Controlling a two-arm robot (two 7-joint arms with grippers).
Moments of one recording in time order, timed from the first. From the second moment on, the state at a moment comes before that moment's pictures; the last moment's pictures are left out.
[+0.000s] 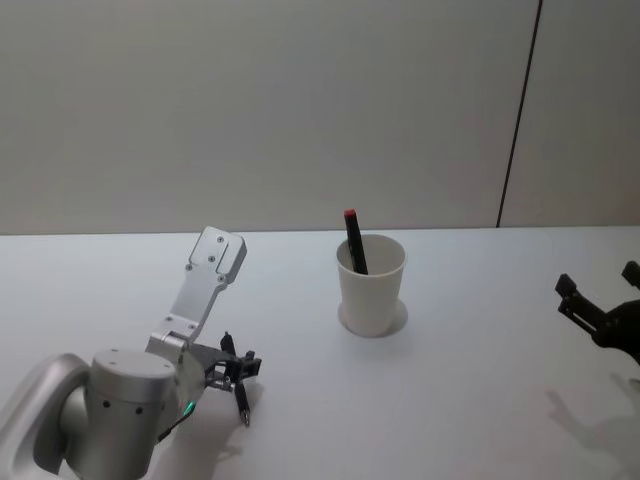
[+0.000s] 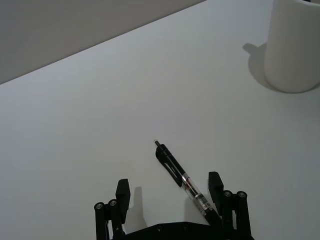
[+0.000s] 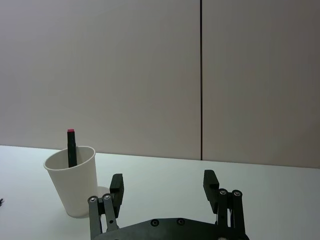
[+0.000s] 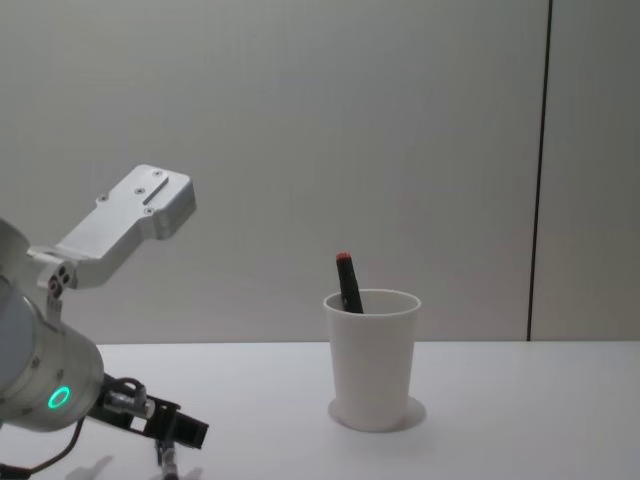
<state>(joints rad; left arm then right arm) -0.30 0.24 0.31 -1.58 -0.16 0.87 0.08 -0.05 0.38 -0.09 -1.71 0.43 -0.02 0.16</state>
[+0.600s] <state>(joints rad) -0.31 0.22 0.30 -1.55 -0.14 0.89 0.05 -0.05 0.38 -0.09 -1.71 0.43 -0.02 0.16</state>
